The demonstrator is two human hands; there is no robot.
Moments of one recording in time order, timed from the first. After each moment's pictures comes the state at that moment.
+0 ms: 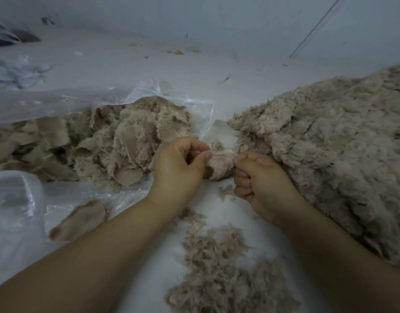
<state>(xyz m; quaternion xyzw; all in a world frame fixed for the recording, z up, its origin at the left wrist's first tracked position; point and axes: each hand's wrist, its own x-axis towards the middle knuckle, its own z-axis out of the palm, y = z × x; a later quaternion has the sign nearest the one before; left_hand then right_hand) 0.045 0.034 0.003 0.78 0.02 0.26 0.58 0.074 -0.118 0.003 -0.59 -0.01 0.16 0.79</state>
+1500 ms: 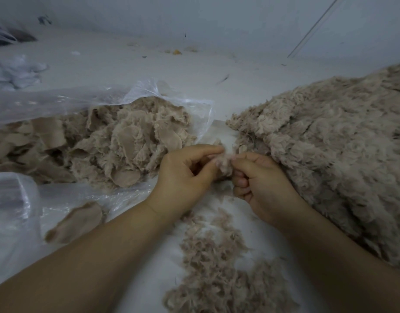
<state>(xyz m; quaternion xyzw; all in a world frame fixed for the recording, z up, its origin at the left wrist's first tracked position) 0.041 0.033 -0.004 0.78 -0.12 0.22 0.57 0.073 -0.121 0.003 -0.61 -0.03 0.16 0.77</state>
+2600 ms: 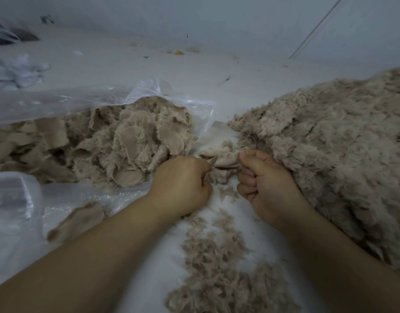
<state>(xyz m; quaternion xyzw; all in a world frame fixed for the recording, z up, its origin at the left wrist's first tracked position) 0.046 0.045 0.000 0.96 -0.12 0.15 0.20 0.074 -0.122 0.002 -0.56 -0.03 0.14 0.82</state>
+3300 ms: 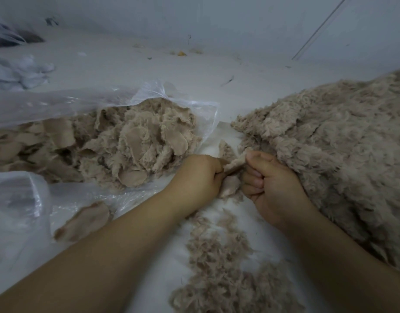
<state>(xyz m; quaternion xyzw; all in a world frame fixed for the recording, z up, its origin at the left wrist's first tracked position) 0.064 0.032 -0.008 0.93 -0.16 0.12 0.31 0.067 -0.122 0.010 -0.49 0.00 0.15 0.86</state>
